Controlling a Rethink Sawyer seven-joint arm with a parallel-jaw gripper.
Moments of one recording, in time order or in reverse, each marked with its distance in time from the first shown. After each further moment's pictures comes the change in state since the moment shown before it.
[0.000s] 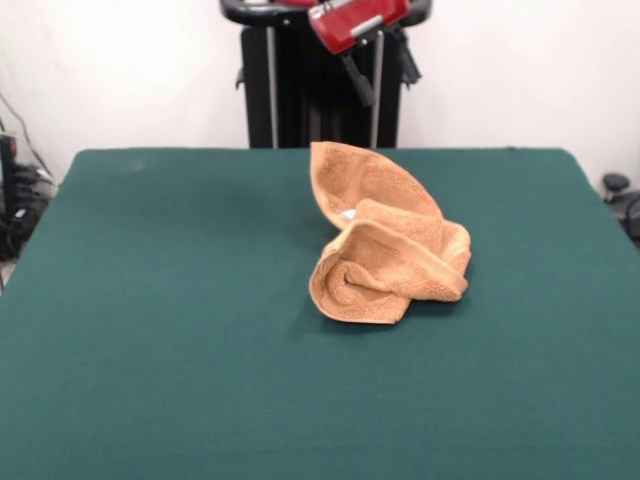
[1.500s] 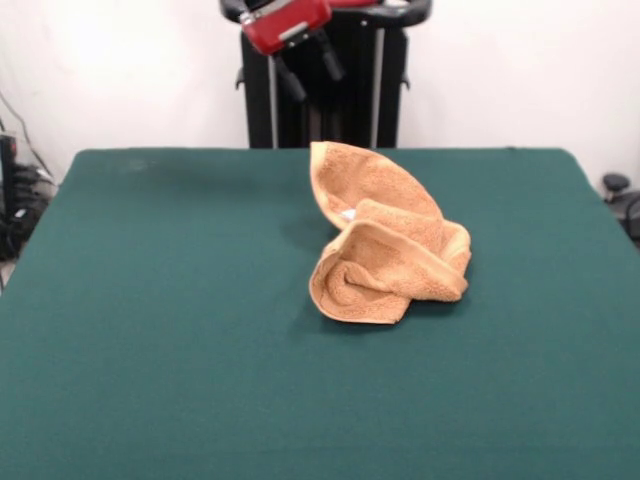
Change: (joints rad) arm -0.233 0.068 -0.026 -0.052 -0.306 0.264 0.000
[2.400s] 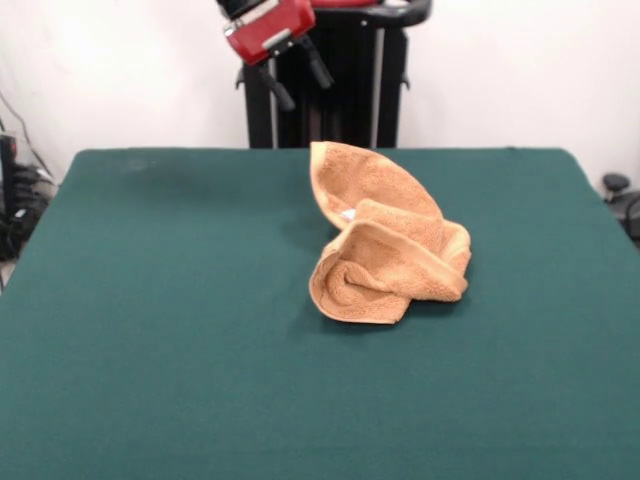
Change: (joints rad) arm -0.082 0.089 0.071 -0.044 -0.031 -0.001 0.000
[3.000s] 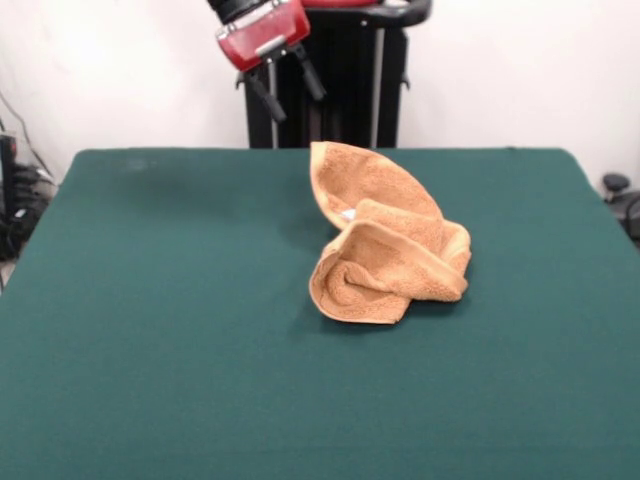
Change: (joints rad) arm 0.014 -0.008 0.010 -0.029 -0.077 -0.082 0.000
